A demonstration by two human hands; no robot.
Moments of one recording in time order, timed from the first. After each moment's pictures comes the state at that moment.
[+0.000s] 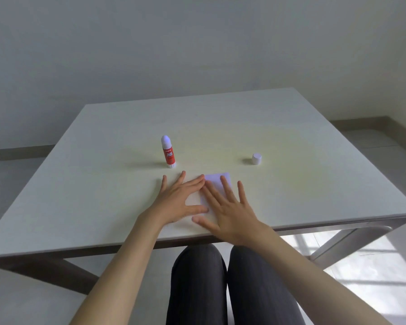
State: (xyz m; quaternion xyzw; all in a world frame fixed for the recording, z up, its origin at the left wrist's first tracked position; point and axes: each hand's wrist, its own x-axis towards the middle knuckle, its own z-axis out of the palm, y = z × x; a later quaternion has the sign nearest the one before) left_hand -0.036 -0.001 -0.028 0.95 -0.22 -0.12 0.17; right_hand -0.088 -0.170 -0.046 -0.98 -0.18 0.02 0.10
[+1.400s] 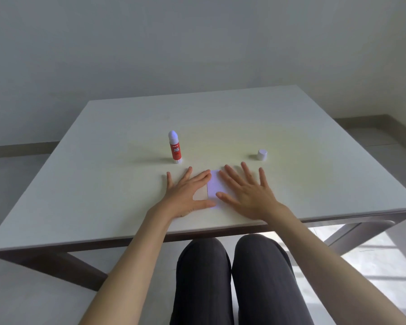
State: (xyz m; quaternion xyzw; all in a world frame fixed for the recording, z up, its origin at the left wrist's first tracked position) left_hand -0.034 0.001 -0.034 0.95 -0.22 -0.13 0.18; right_hand -0.063 -0.201 -0.035 -0.99 -0.12 0.07 0.06
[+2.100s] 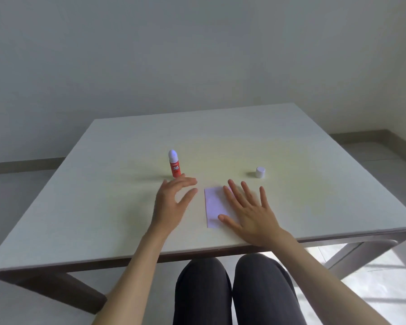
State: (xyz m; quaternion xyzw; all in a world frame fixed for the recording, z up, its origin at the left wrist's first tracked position) left_hand -0.041 0.005 -0.018 0.87 -0.14 0.15 0.45; right_hand -0.069 -0.210 -0.049 -0.99 -0.13 -0.01 0.08
